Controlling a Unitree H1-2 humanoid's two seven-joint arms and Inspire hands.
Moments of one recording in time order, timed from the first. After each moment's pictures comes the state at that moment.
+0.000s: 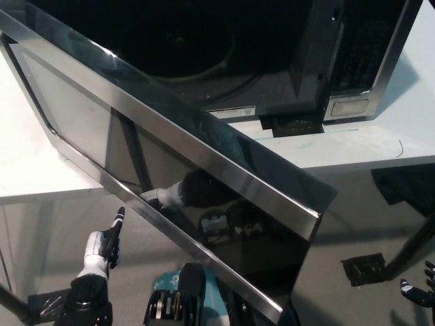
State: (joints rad) left_arm -0.55 0.12 0.15 1.14 0.00 -0.17 0.19; right_arm -0.38 -0.26 -0.14 1.12 0.01 -0.10 -0.14
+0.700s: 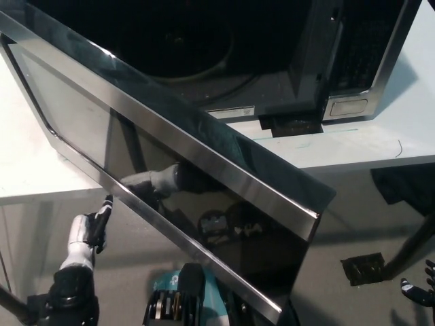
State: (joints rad) left_arm -0.40 0.13 0.15 0.66 0.00 0.05 0.19; right_arm -0.38 -0.26 -0.14 1.12 0.01 -0.11 -0.14
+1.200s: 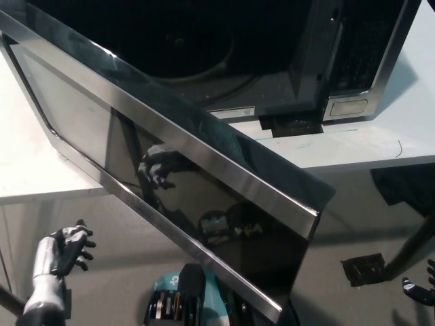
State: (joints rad) left_arm -0.09 0.12 0.16 0.03 -0.01 0.28 0.17; right_arm -0.38 -0.27 -0.14 1.11 0.01 -0.11 -0.14
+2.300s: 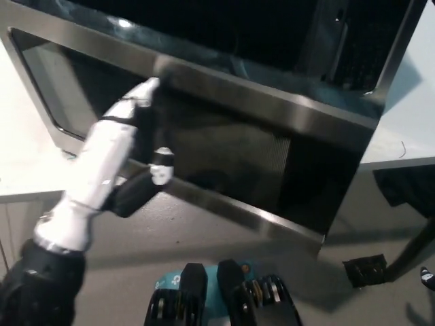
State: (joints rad) left_arm -0.37 0.33 -0.25 -0.48 0.38 0.02 -0.03; right_arm -0.37 -0.32 -0.14 1.05 0.01 -0.09 -0.14
